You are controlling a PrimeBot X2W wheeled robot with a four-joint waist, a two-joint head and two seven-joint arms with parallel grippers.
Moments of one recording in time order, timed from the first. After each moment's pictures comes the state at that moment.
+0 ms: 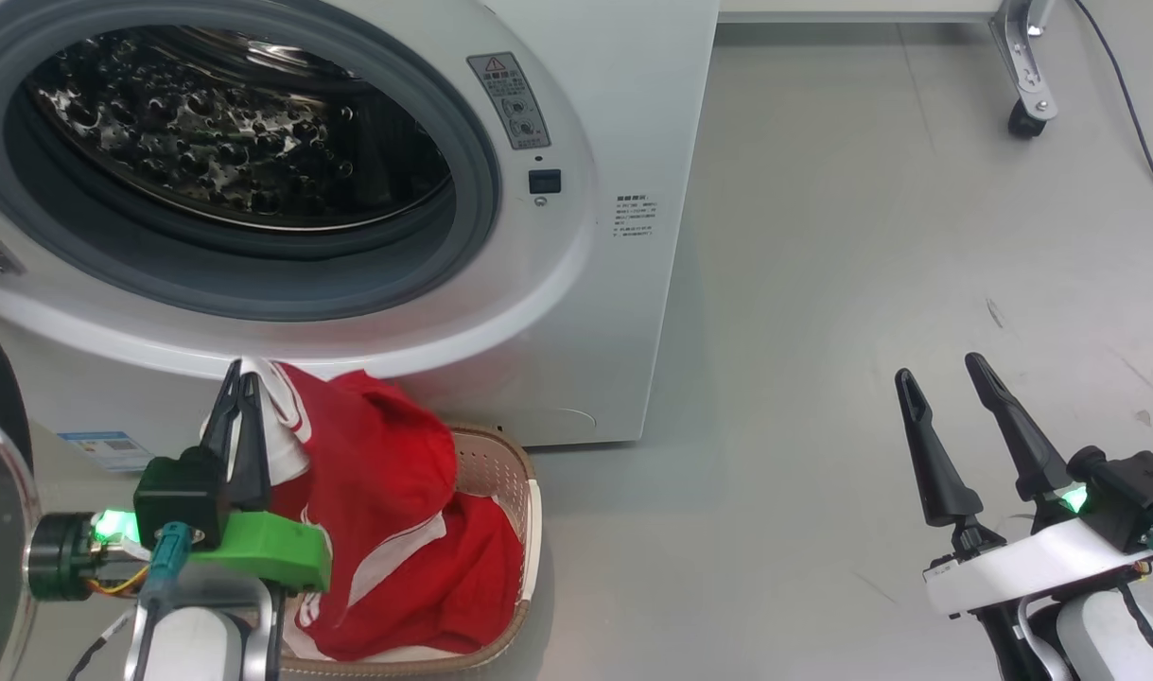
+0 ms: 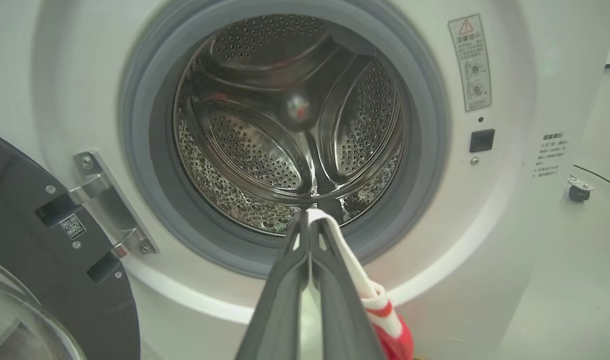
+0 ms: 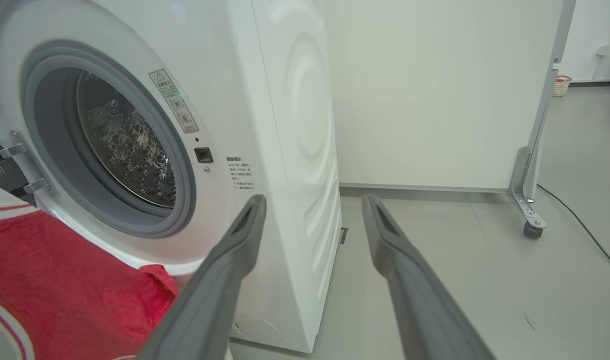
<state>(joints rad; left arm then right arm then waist) -0.13 0.05 -0.10 0.09 -0.12 0.10 -0.14 -0.01 -0.32 0.30 -0.01 0.55 0.12 -0.26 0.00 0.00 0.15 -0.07</state>
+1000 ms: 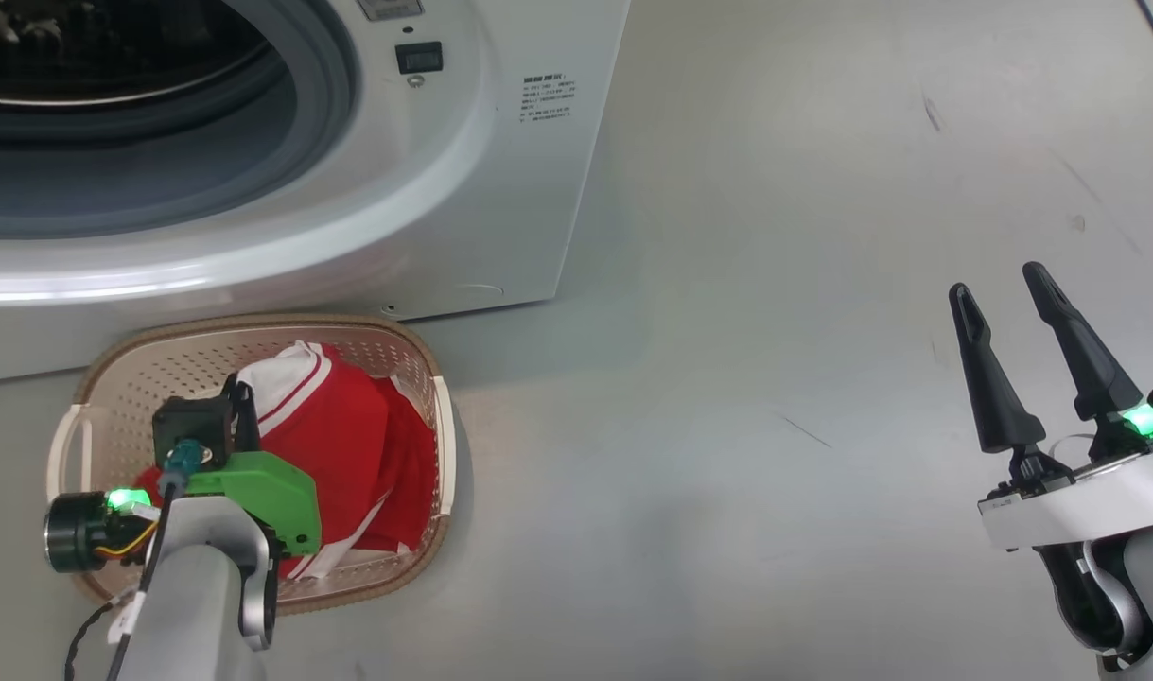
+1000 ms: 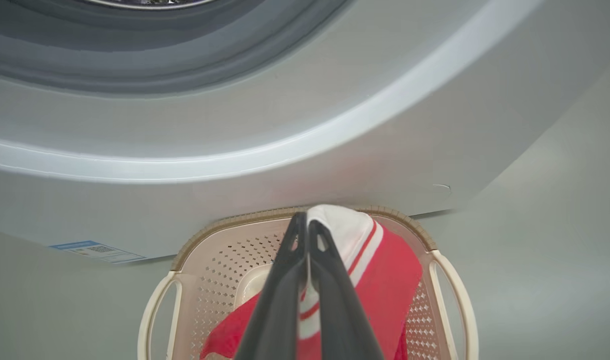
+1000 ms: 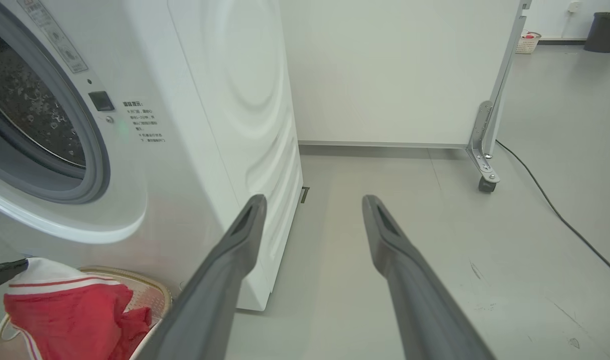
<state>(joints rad) -0.33 0.04 -0.09 0.52 -0.15 0.11 -0.07 -0.09 -0.42 0.27 -0.08 0.62 0.12 -0.26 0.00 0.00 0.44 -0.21</state>
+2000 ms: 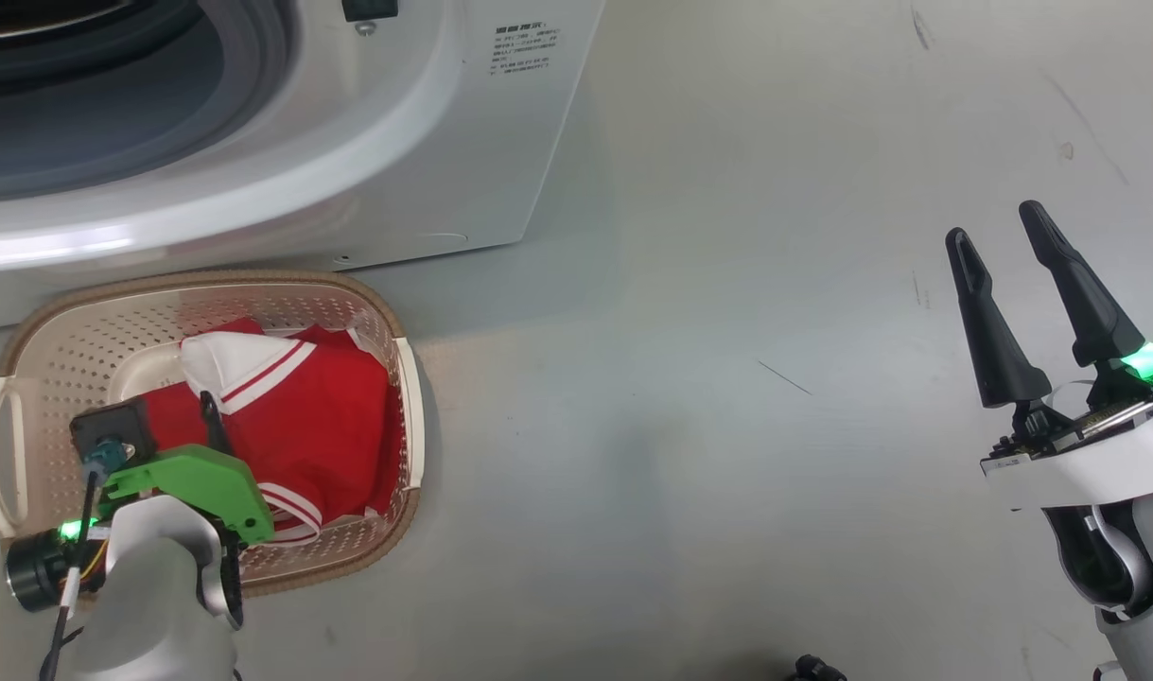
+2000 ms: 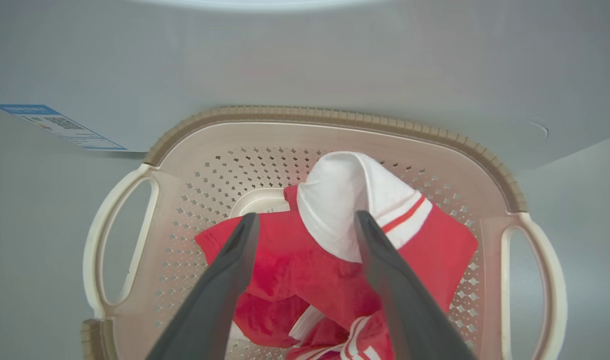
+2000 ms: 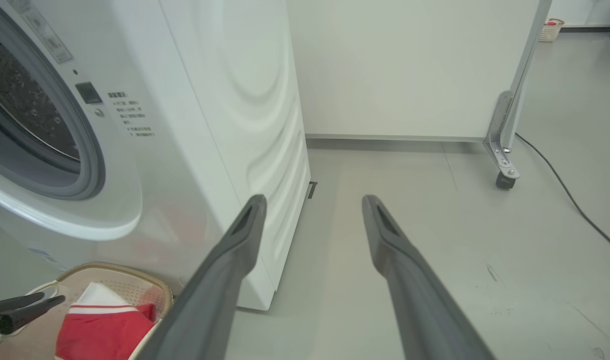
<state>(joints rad) -0.51 0.03 0.07 0.91 -0.23 0.12 -0.18 -0.18 -0.41 0.27 -0.08 0.64 0.12 -0.26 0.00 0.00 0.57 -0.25</state>
